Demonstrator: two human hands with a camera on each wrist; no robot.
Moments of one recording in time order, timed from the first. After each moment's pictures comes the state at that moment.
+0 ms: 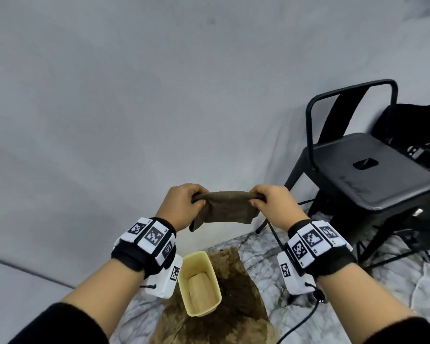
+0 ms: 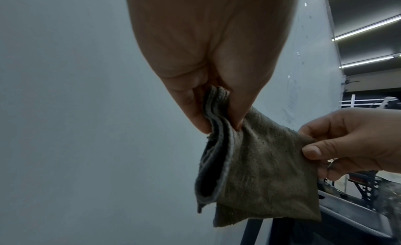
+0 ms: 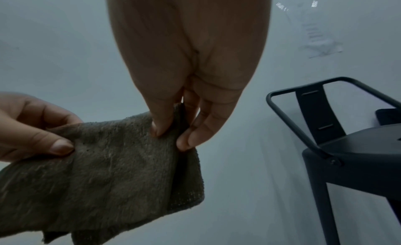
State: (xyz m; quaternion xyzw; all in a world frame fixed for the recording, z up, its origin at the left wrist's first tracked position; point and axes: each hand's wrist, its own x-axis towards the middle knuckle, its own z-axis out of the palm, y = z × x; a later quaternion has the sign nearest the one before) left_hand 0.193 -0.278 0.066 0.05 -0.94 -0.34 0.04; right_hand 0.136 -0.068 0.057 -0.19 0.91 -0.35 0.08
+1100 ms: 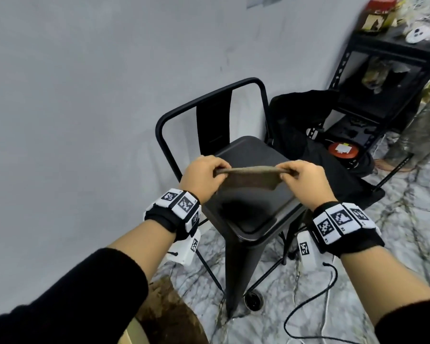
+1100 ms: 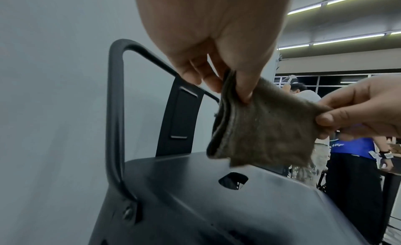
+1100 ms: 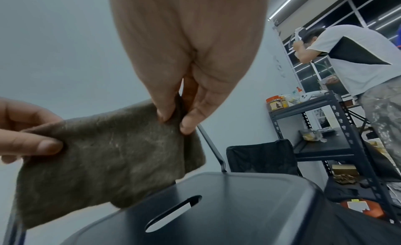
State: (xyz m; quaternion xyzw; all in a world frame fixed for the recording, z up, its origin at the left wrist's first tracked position) left_hand -0.079 0.051 0.046 -0.16 -0.93 -0.33 0.05; right_hand -0.047 0.276 0.043 0.03 0.93 -0.35 -0.10
